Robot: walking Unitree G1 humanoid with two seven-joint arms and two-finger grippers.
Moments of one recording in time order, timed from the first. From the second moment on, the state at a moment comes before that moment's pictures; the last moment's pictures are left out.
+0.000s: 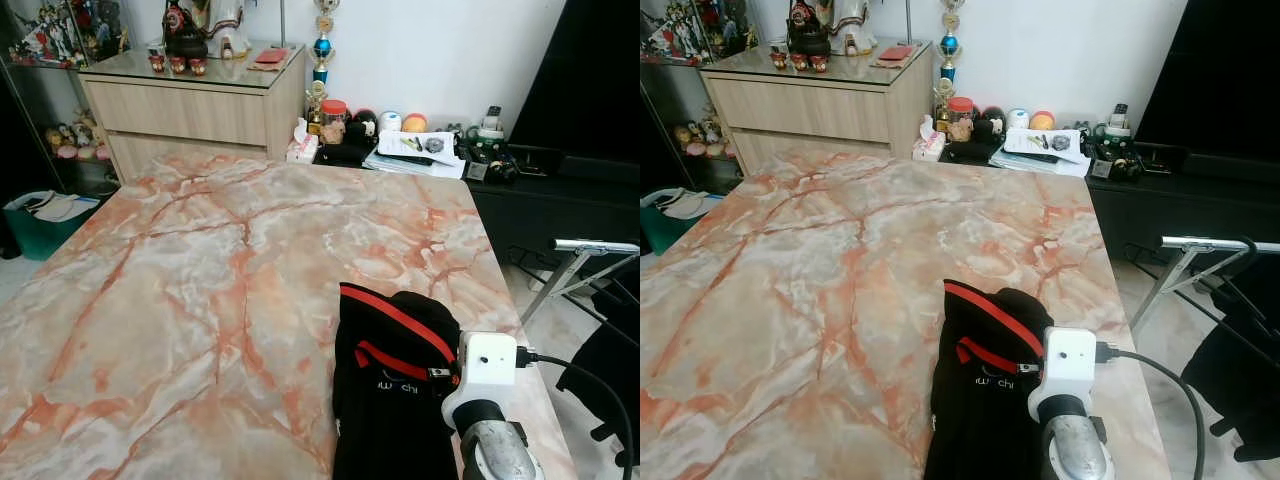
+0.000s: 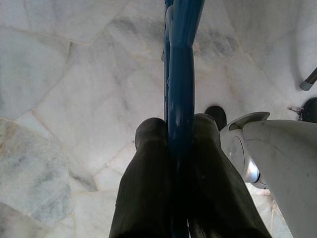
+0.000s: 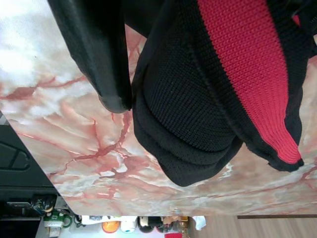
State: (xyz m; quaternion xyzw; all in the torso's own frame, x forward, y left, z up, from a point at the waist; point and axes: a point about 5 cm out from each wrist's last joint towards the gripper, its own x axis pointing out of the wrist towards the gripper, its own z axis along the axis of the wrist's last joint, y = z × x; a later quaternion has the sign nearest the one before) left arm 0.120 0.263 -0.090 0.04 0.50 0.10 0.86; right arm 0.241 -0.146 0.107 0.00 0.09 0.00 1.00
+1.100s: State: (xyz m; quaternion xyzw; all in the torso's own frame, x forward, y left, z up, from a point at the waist) left arm 0.120 0.263 -0.090 0.03 0.49 0.10 0.86; right arm 0.246 -0.141 0.114 0.01 0.08 0.01 1.00
